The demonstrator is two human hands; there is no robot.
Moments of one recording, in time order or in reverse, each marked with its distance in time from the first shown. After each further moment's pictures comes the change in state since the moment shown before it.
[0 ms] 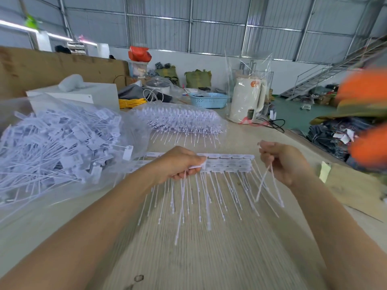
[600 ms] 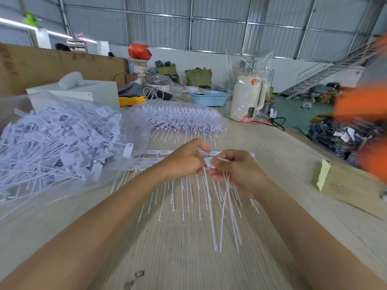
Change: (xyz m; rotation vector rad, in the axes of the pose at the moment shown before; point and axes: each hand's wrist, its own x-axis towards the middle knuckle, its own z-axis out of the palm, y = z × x) left_hand 0.006 0.000 0.013 0.102 0.065 0.155; right_hand -0.033 0.045 0.061 -0.328 -0.320 -0.049
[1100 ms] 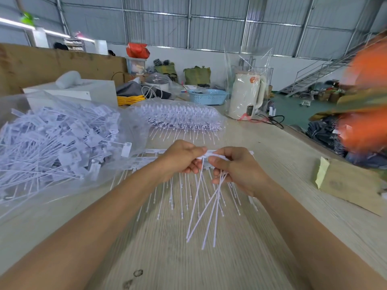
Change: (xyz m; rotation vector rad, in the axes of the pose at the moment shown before) left_hand -0.002 0.002 -0.001 -0.271 0.072 -0.105; right_hand 0.001 0.001 -0.004 -0.109 -0.049 -0.056
